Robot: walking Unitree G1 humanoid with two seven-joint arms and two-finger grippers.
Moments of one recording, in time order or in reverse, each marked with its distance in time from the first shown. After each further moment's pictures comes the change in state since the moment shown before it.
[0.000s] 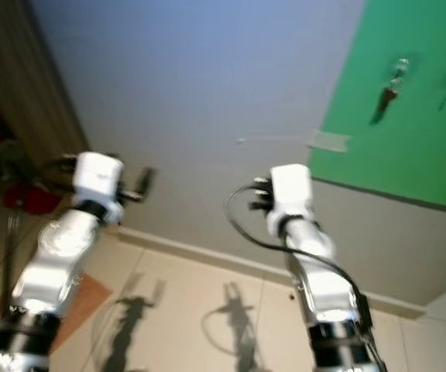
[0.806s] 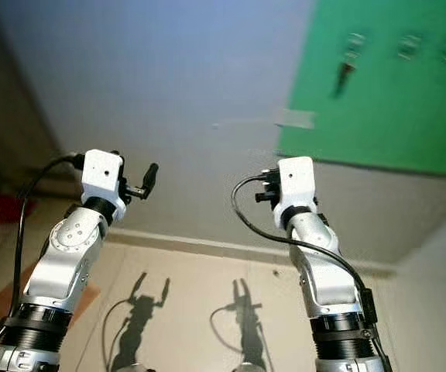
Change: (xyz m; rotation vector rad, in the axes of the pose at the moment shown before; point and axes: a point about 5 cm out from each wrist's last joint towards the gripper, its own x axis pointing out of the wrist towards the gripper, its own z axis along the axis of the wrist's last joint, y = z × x) left arm 0.004 -0.011 0.002 -0.037 -0.013 -0.022; right arm 0.000 -0.014 0.005 0.002 -0.014 -0.085
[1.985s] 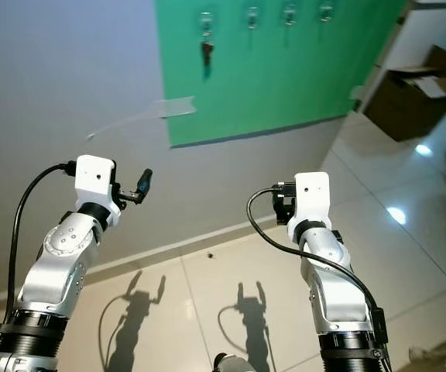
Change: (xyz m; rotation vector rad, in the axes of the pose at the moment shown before) left arm -0.006 0.004 -0.008 -0.064 0.056 0.021; right arm -0.015 -0.015 -0.019 0.004 0.063 -0.093
